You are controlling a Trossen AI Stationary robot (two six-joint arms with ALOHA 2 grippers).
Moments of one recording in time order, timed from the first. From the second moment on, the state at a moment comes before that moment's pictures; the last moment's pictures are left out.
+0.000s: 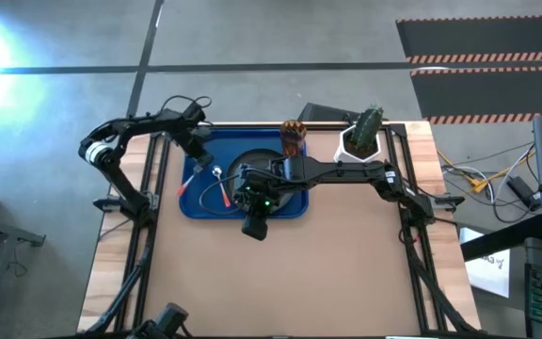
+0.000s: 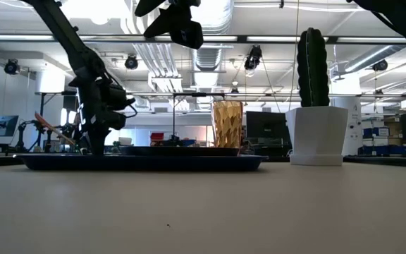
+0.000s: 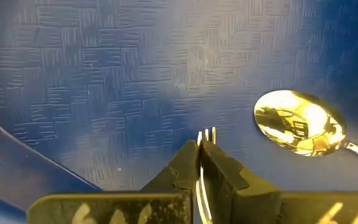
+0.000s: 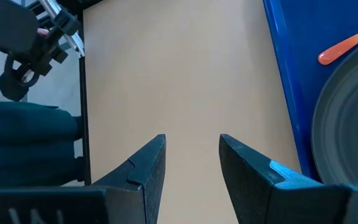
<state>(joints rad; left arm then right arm) 1.03 1.68 0.93 -0.73 0.24 0.25 0.03 2.23 2.34 -1.07 -0.34 0.35</state>
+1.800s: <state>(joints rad) 1.03 1.50 0.92 -0.70 0.20 0.16 0.04 2.23 2.34 -1.06 -0.34 0.36</state>
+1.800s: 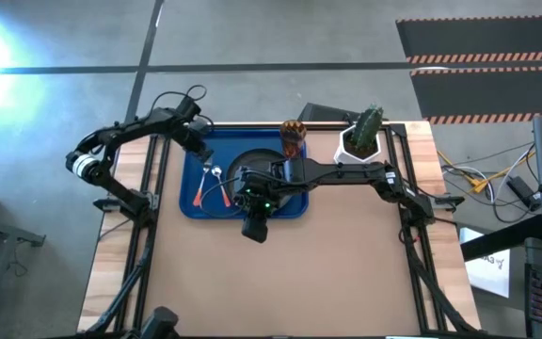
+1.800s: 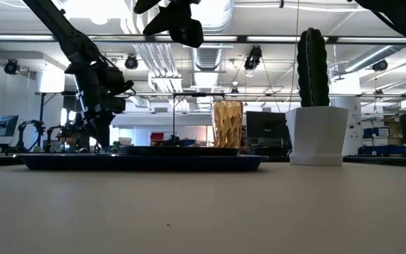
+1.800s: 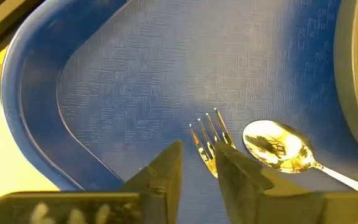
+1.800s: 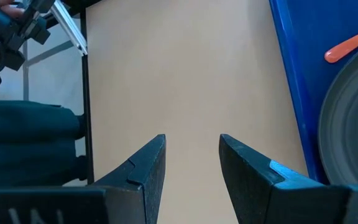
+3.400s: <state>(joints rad) 0.78 1.48 0.76 -0.65 0.31 -0.44 0.05 2.23 2.34 -1.04 -0.34 0.33</state>
